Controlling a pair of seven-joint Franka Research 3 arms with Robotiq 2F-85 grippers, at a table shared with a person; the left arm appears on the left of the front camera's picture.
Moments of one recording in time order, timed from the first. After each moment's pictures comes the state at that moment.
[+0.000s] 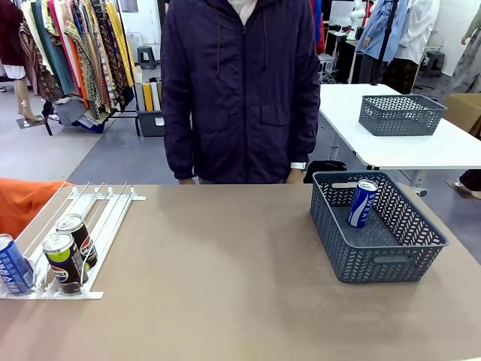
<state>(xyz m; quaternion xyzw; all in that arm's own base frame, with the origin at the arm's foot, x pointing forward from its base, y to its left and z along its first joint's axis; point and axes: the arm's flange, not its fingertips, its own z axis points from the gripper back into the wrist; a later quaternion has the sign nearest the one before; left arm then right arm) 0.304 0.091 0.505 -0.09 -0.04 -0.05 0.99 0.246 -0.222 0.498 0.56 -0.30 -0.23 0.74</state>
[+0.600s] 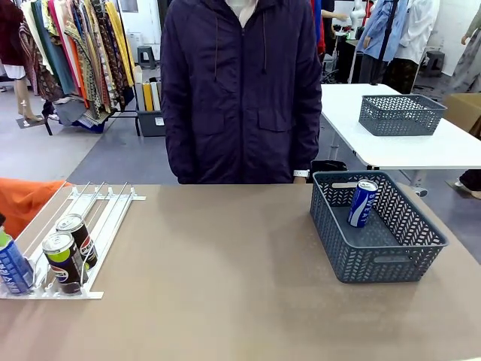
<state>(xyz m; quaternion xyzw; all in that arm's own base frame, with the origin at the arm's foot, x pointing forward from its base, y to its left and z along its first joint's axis) 0.331 0.086 0.457 -0.07 -0.07 -0.03 0.99 0.246 -0.222 0.498 0.56 -0.30 -0.23 0.74</state>
